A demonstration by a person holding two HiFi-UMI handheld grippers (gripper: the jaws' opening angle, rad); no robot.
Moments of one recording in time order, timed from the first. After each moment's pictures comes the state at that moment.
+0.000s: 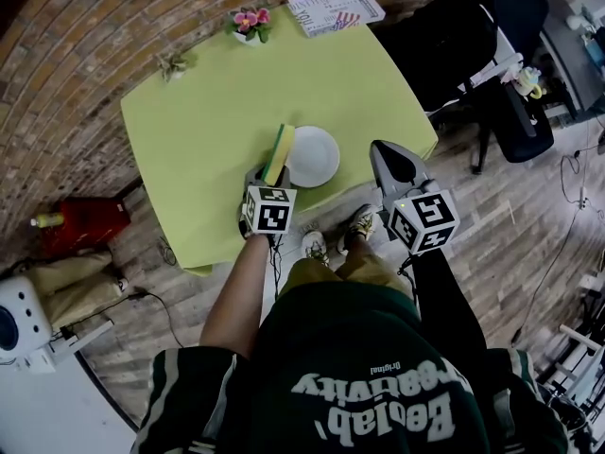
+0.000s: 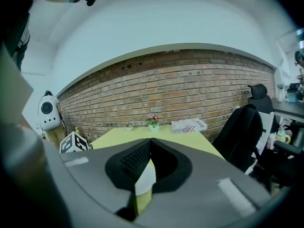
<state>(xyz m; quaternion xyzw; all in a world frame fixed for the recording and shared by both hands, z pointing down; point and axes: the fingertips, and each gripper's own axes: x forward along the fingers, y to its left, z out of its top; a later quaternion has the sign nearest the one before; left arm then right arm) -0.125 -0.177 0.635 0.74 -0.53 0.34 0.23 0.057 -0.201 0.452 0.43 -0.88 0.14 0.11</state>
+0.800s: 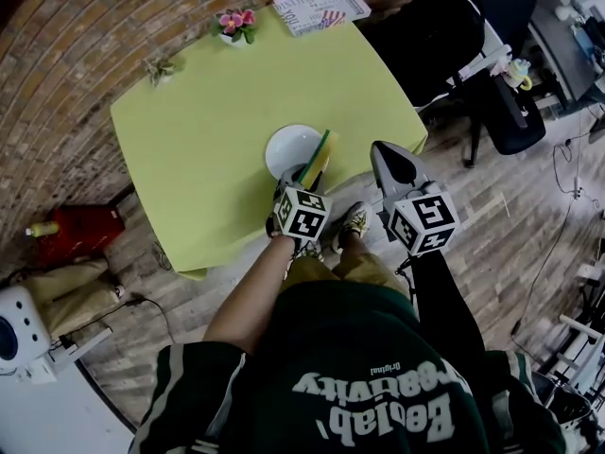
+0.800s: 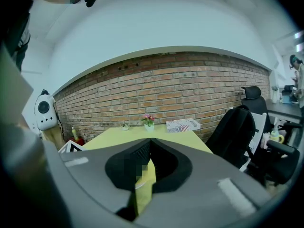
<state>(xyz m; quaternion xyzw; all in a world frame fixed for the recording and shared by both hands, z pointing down) -0.010 -0.166 0.636 0.81 -0.44 0.34 0.20 0.080 -0.193 0.451 0.46 -0.87 0.14 0.11</state>
